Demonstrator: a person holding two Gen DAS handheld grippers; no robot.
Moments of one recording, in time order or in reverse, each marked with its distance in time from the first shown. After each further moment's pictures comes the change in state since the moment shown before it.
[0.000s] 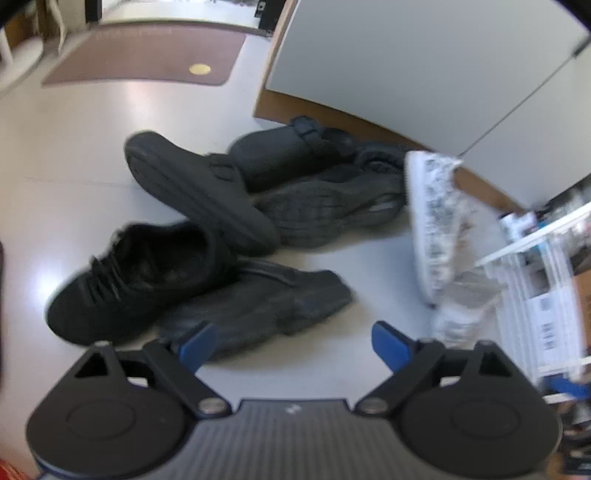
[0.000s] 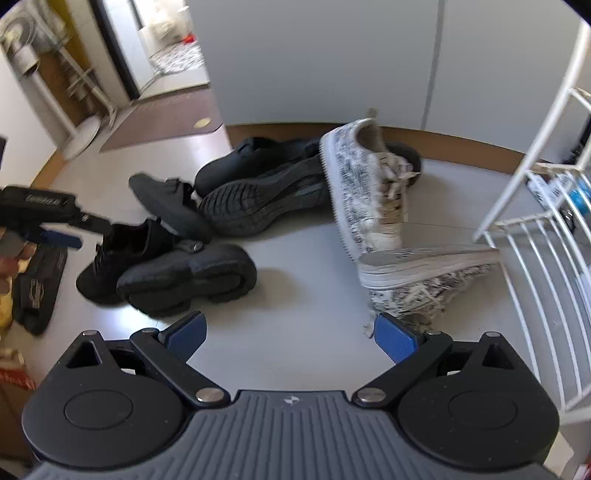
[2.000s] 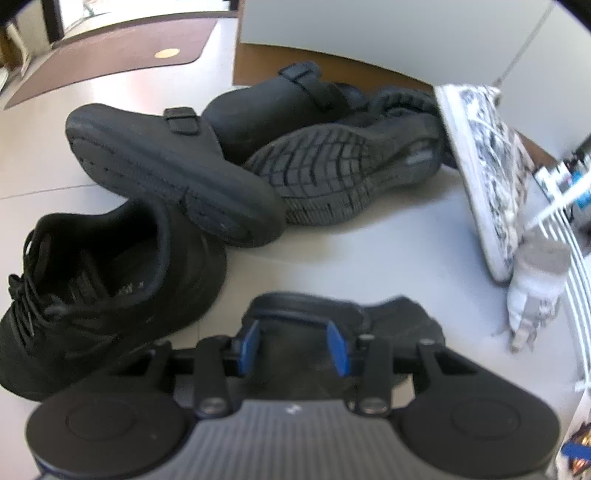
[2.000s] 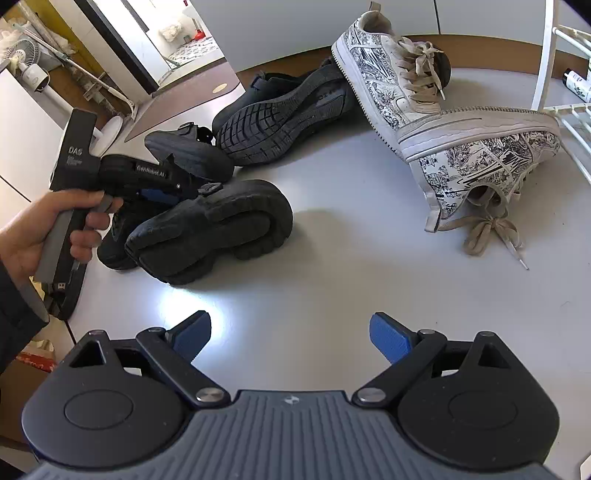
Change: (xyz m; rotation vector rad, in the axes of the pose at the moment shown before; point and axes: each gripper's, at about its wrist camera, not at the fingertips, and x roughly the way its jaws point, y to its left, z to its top) left arm 0.119 -0.011 -0.012 0.072 -0.049 0.033; right arm 0.078 -0.028 -0.118 0.169 0.020 0.205
